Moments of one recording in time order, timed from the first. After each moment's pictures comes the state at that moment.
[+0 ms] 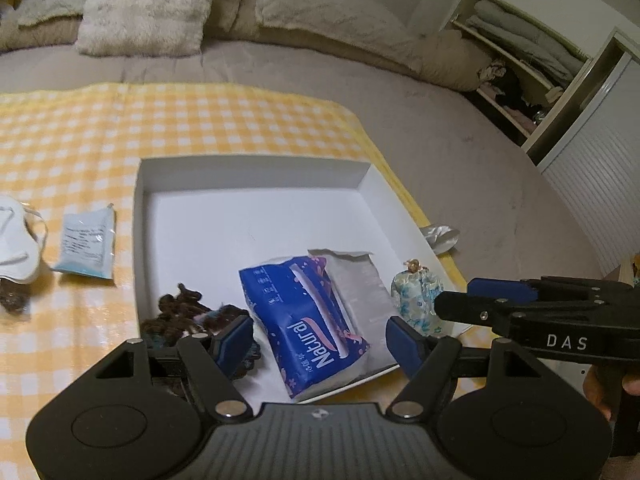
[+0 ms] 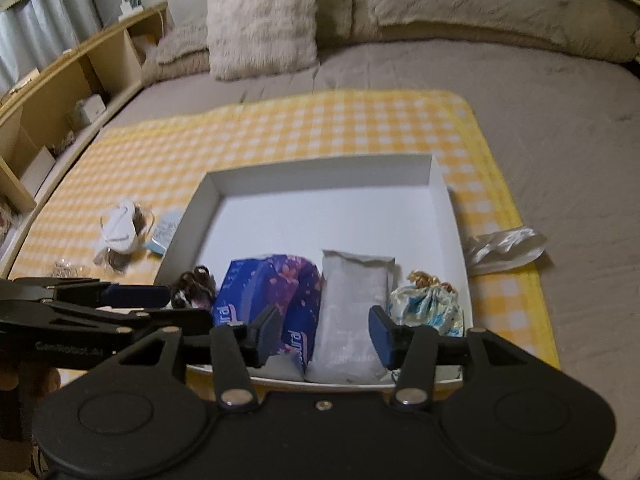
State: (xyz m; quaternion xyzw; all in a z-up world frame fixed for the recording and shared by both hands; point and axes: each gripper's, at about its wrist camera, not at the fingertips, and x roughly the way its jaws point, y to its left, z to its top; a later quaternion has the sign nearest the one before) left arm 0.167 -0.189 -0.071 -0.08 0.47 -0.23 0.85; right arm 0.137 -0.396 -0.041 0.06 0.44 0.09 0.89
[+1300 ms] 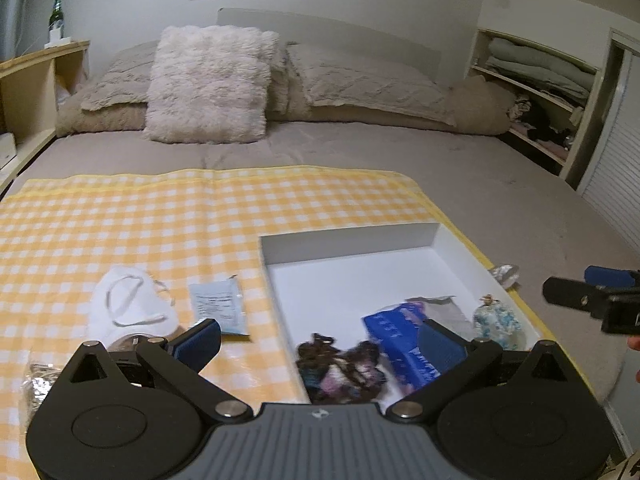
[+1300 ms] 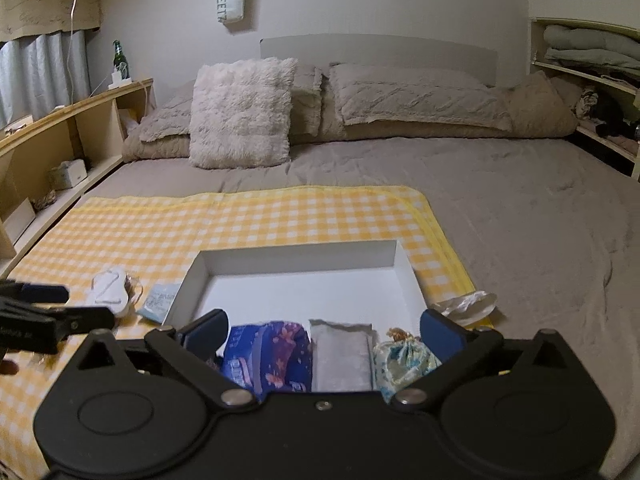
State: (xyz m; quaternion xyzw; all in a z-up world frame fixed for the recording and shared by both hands) left arm 0.127 -0.112 -0.028 -0.01 0.36 -0.16 0.92; right arm 0.078 -0.361 -0.011 0.04 0.30 0.01 0.95
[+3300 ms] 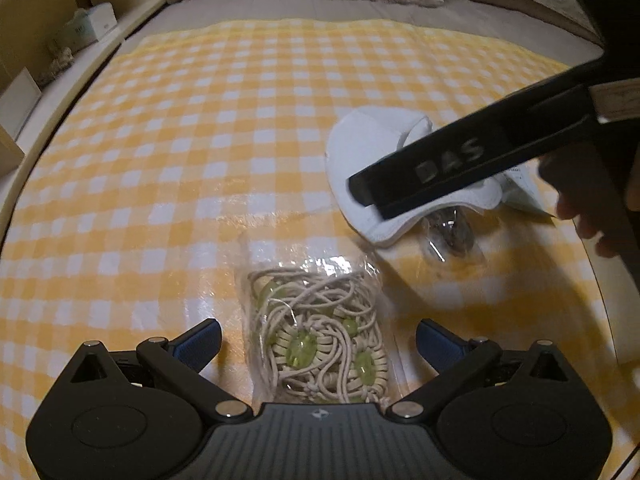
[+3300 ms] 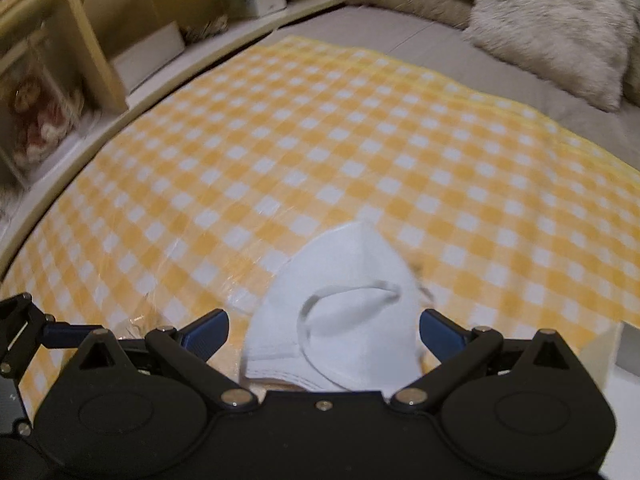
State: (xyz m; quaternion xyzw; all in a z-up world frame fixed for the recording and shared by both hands) left arm 0.199 0.085 -0.130 0.04 0.53 0.00 0.85; right arm 0.312 -0.008 -0.119 -0.08 0.46 0.30 0.83
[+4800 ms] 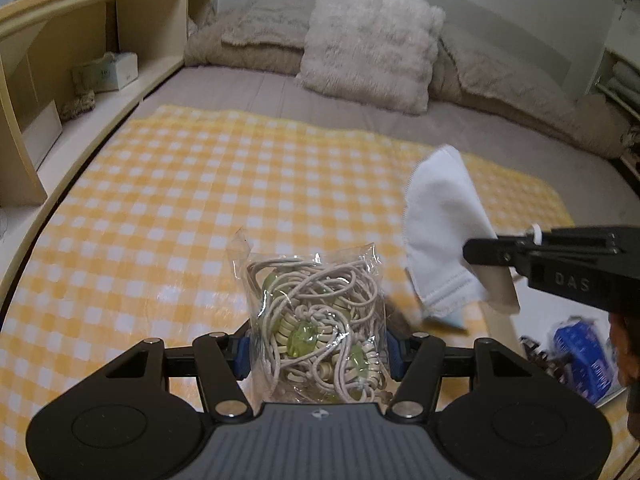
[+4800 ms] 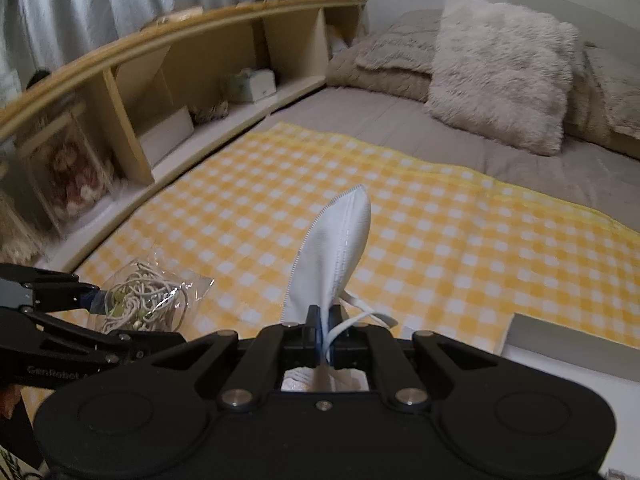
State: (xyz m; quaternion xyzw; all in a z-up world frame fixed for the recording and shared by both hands) left arm 0.181 0.093 -0.030 -0.05 0.44 -0.02 0.90; right arm 0.248 -0.095 -0.034 -0.02 0.37 0.29 0.88
